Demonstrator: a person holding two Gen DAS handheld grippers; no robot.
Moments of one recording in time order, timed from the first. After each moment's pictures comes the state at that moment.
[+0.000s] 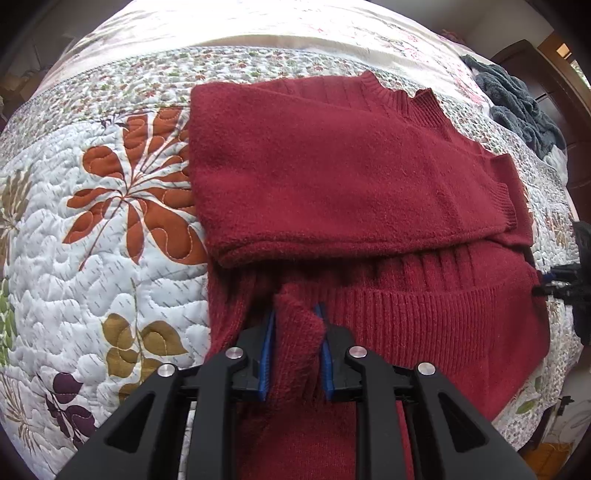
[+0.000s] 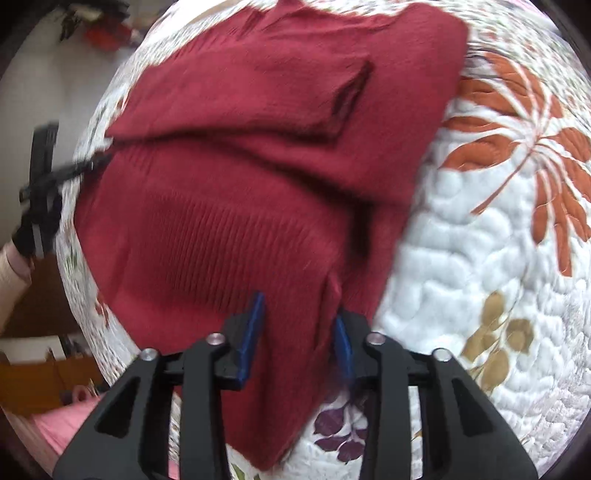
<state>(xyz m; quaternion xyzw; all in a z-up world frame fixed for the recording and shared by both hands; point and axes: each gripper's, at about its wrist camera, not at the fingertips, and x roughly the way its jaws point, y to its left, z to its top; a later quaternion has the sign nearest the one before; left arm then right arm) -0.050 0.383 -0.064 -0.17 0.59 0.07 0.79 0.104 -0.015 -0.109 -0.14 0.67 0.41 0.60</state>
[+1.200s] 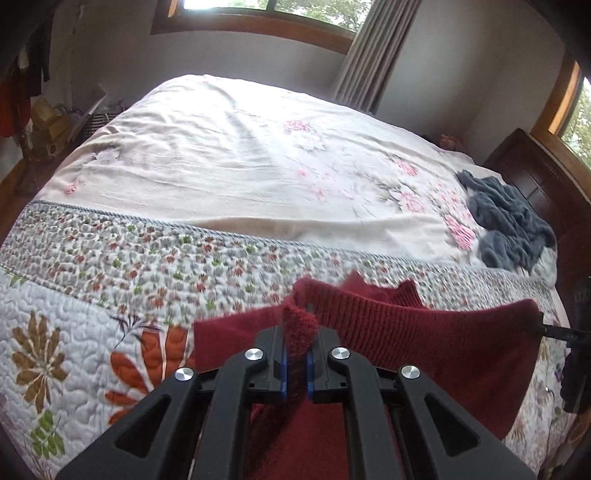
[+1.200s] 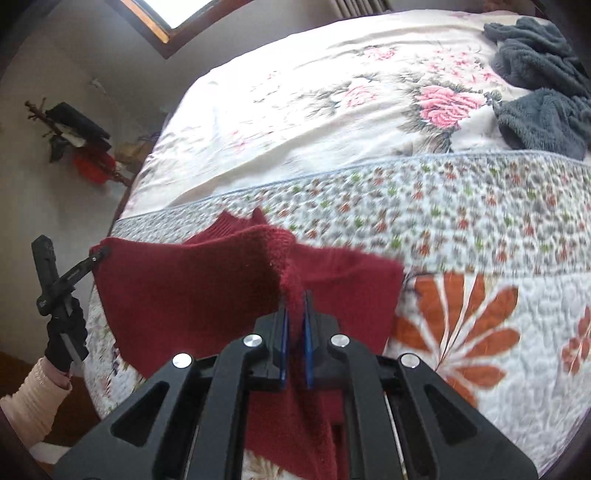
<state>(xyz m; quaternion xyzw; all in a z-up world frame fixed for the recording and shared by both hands) 0.073 0.436 0.043 -0.20 0.42 0.12 0.88 0.246 0.013 0.002 0.02 0.57 0.35 0.75</state>
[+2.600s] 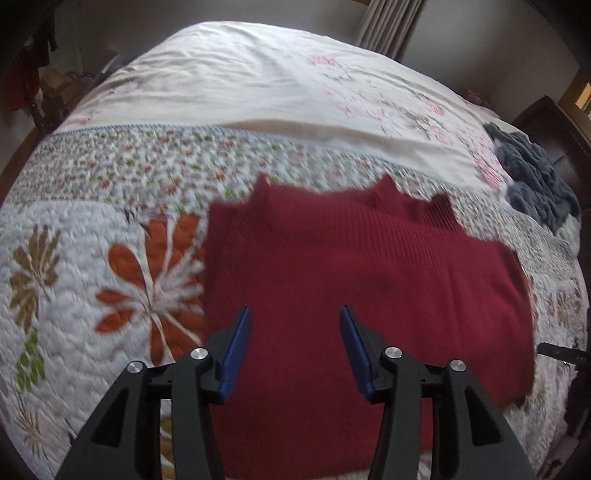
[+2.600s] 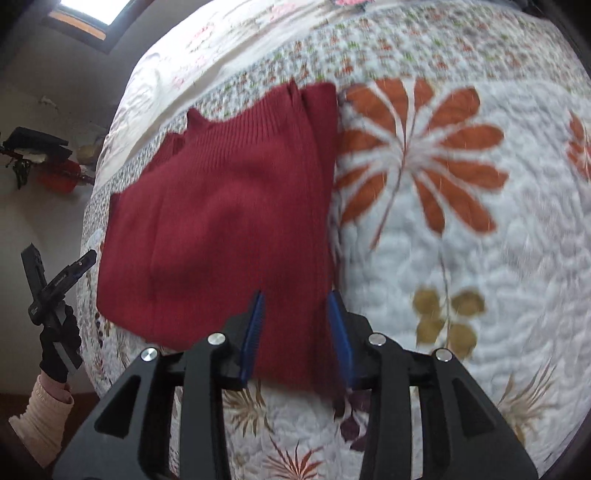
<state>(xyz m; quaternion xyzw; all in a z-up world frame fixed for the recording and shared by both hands) 0.009 0.392 -0.020 -0.21 0.52 0.13 0.82 0.138 -0.059 -0.074 0.06 0.66 0.27 0.70</state>
